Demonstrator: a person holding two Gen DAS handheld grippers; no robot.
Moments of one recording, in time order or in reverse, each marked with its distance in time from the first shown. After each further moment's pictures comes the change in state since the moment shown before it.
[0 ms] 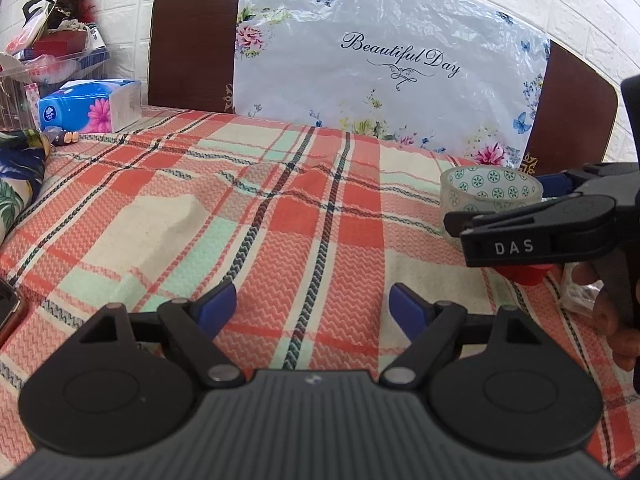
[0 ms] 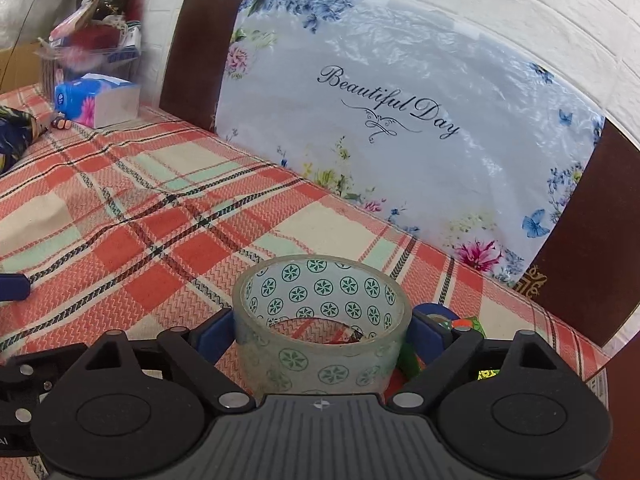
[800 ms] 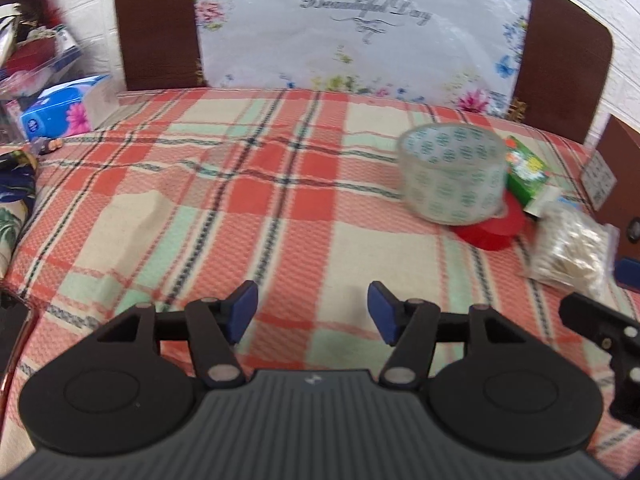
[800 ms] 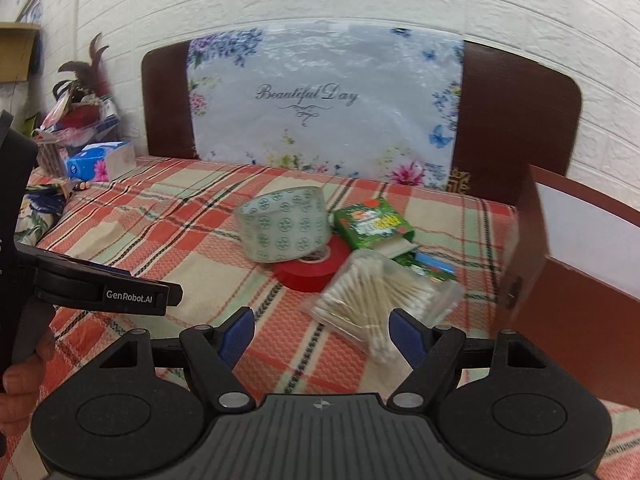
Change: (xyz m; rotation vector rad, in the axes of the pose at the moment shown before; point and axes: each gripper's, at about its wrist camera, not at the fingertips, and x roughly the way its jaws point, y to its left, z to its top) left arm -0.004 -0.037 0.019 0.089 0.177 0.061; right arm -0.123 -0.025 -0.069 0.319 -0.005 0.027
